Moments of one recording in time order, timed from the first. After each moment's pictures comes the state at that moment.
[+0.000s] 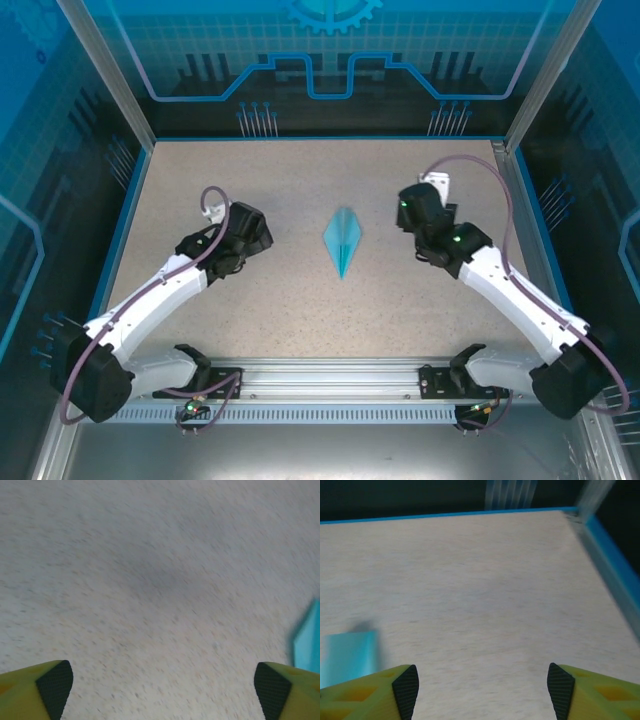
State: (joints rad) left arm -0.46 1.18 0.92 -0.71 -0.46 -0.84; right arm 0.49 1.17 1.00 -0.57 0.64 0.40
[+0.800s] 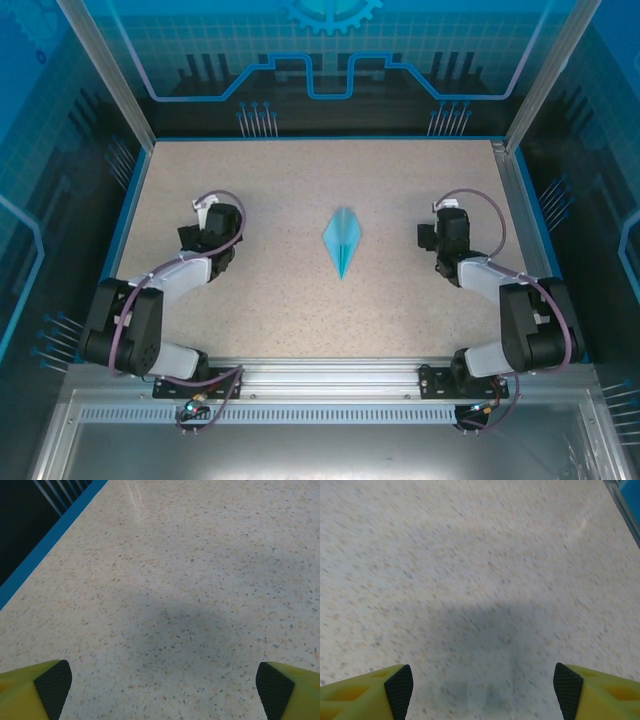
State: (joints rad) left arm -0.18 1.43 0.64 0.08 -0.62 -0.27; right arm 0.13 1.43 0.57 0.24 0.27 0.00
